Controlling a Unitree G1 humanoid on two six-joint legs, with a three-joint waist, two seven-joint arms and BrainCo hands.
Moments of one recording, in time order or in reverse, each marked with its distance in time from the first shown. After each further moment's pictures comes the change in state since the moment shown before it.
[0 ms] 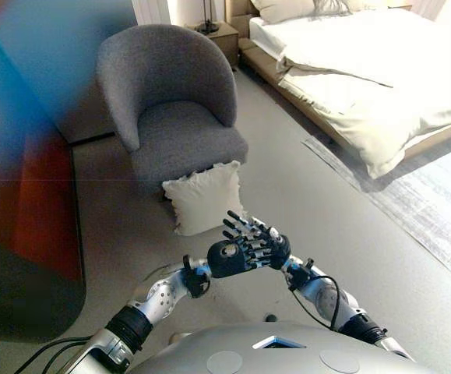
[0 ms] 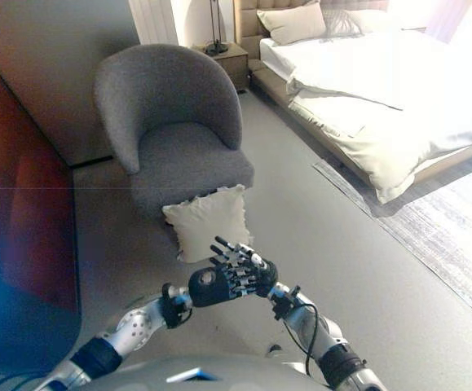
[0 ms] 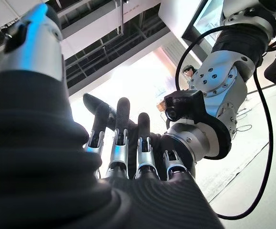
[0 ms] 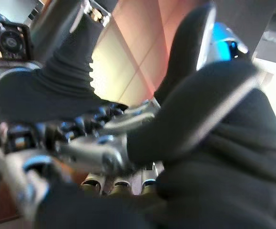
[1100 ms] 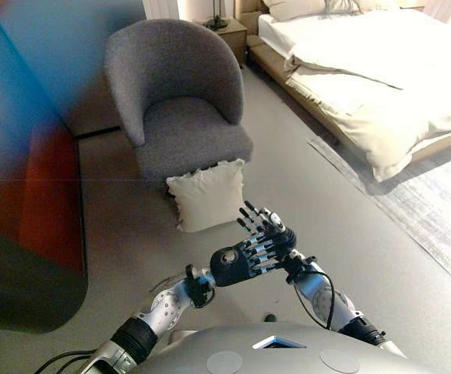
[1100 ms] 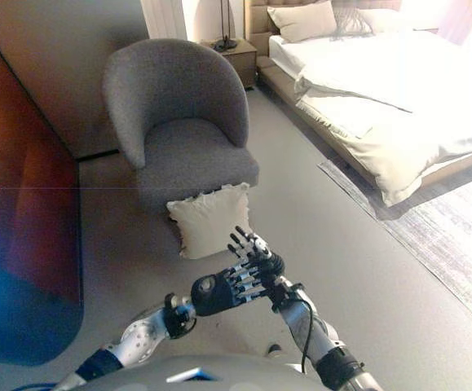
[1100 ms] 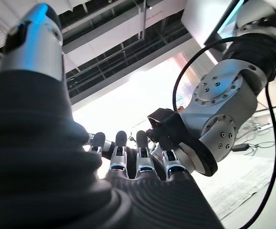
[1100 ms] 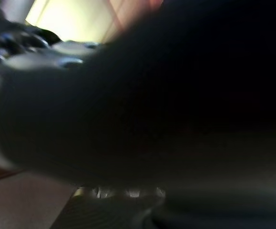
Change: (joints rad) left arm 0.054 -0.042 -0.044 0.006 -0.023 -0.007 -0.068; right arm 0.016 0.003 0.063 -0.130 0.130 -0.139 -0.349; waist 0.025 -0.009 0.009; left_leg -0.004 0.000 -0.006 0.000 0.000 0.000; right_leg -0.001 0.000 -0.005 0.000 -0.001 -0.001
